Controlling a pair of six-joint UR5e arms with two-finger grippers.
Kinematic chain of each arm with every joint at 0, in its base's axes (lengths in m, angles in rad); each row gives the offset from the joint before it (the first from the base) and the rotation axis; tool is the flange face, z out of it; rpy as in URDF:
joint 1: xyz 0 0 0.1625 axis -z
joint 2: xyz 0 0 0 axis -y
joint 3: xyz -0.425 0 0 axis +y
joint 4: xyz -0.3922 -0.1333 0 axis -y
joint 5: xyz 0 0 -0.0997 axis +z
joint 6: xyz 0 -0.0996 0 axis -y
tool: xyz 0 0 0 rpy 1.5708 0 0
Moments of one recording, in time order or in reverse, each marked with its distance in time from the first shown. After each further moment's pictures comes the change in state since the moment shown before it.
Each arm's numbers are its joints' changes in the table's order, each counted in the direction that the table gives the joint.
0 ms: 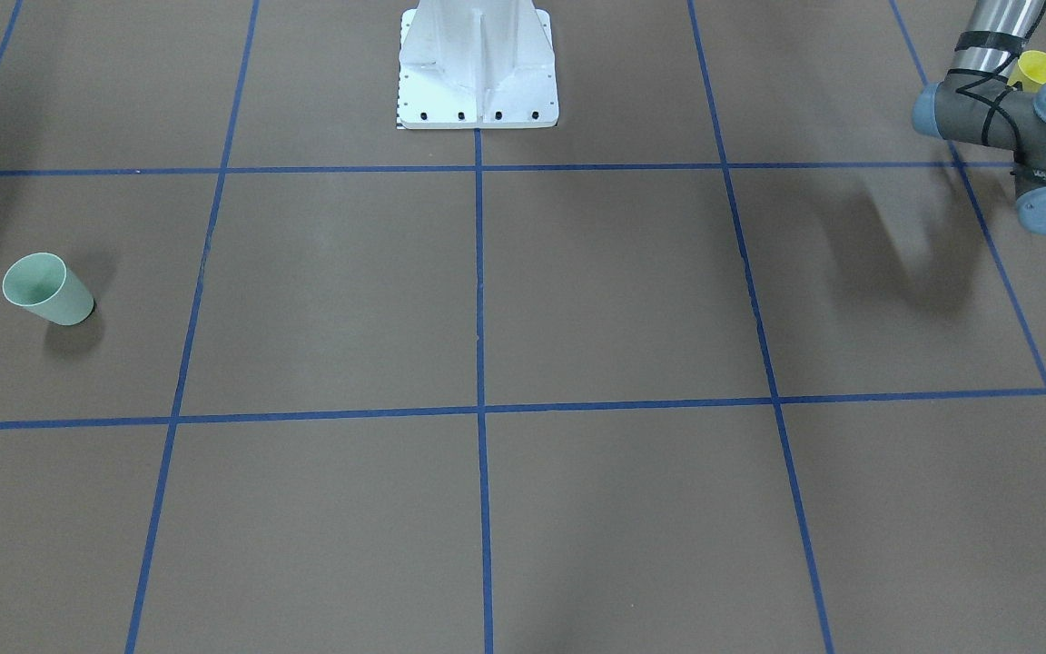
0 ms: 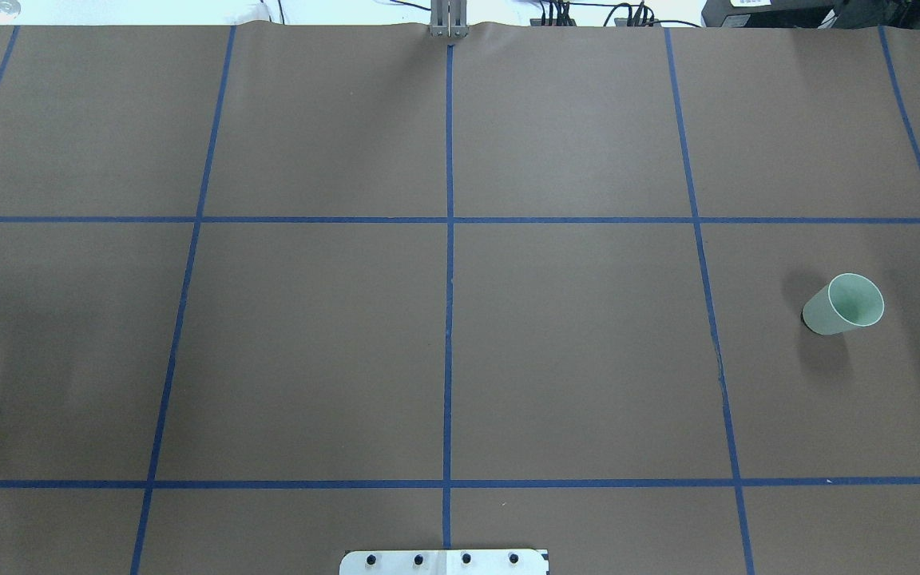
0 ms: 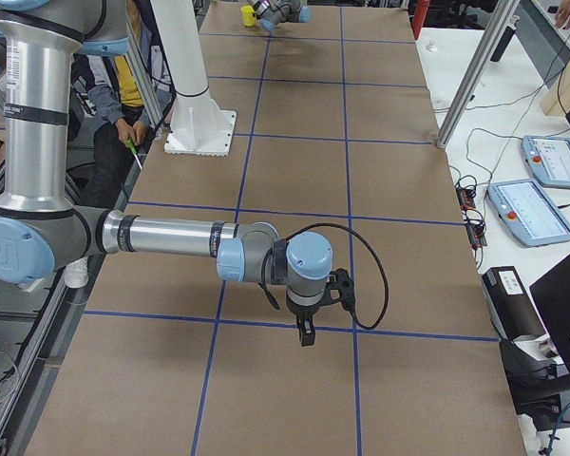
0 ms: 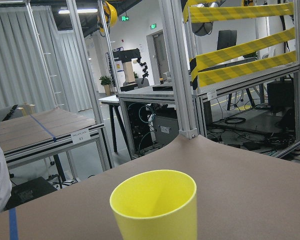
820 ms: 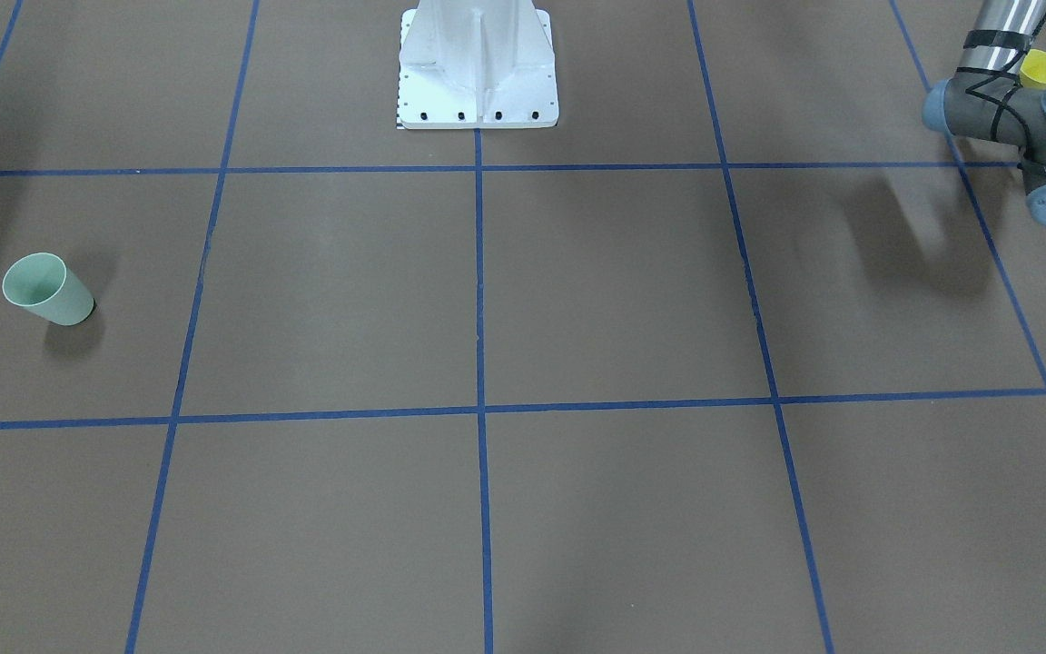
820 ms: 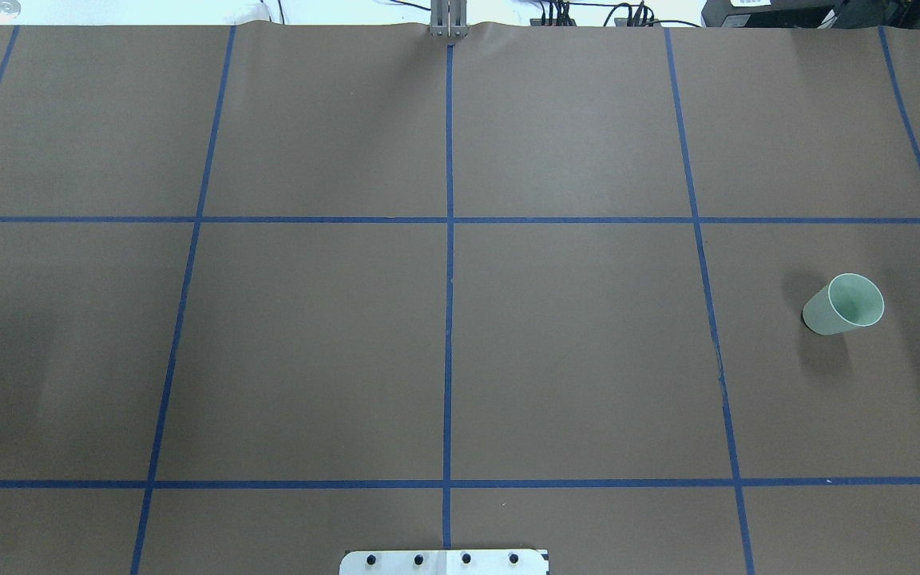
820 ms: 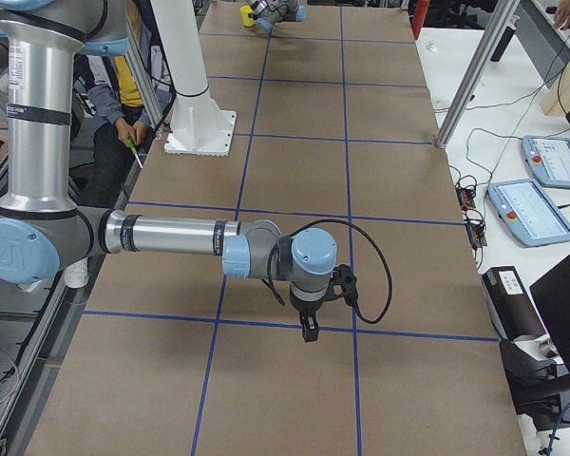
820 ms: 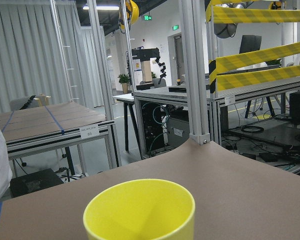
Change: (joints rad) left arm -0.011 0.015 -0.055 -0.009 0.076 -0.016; right arm 0.023 0.010 -0.002 -0.002 0.004 0.002
